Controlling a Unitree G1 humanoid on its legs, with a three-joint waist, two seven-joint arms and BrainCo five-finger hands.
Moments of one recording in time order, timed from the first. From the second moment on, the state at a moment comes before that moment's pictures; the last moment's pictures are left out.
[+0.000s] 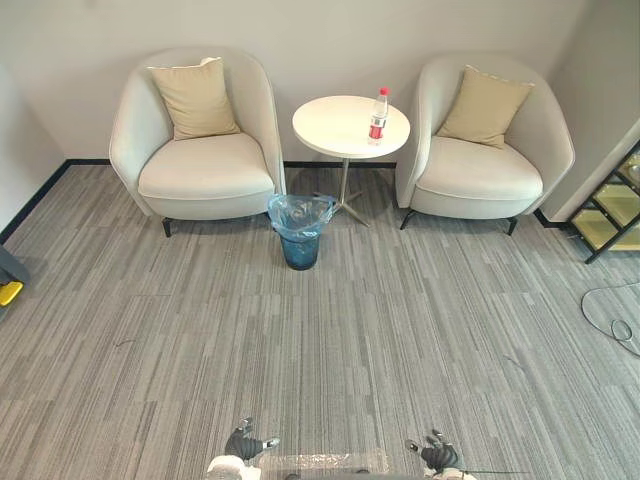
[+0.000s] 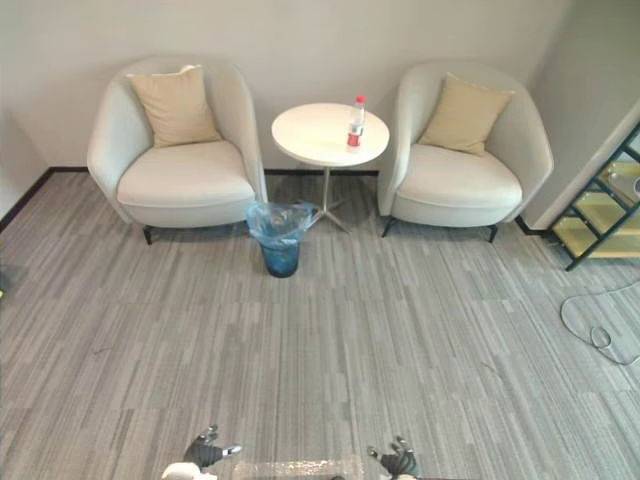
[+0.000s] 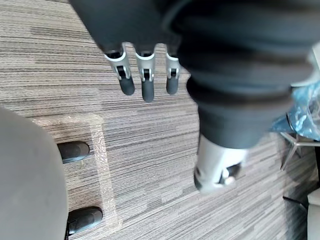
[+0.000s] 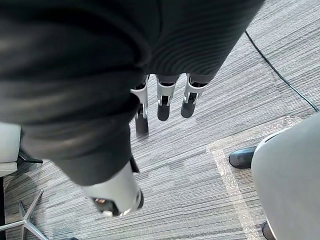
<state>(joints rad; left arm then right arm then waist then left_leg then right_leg) 0.08 0.11 -0.12 1.05 0.02 -0.15 0.08 0.12 -0.04 -0.09 1.04 0.20 -0.16 -0.09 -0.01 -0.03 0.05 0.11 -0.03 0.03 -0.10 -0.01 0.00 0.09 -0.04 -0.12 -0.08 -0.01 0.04</state>
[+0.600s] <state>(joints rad) 0.07 0.11 -0.14 1.06 0.04 -0.14 0.08 0.11 -0.04 -0.10 1.05 0.20 -0.15 -0.09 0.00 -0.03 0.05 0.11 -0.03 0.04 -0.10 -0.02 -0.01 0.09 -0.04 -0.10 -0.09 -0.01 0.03</state>
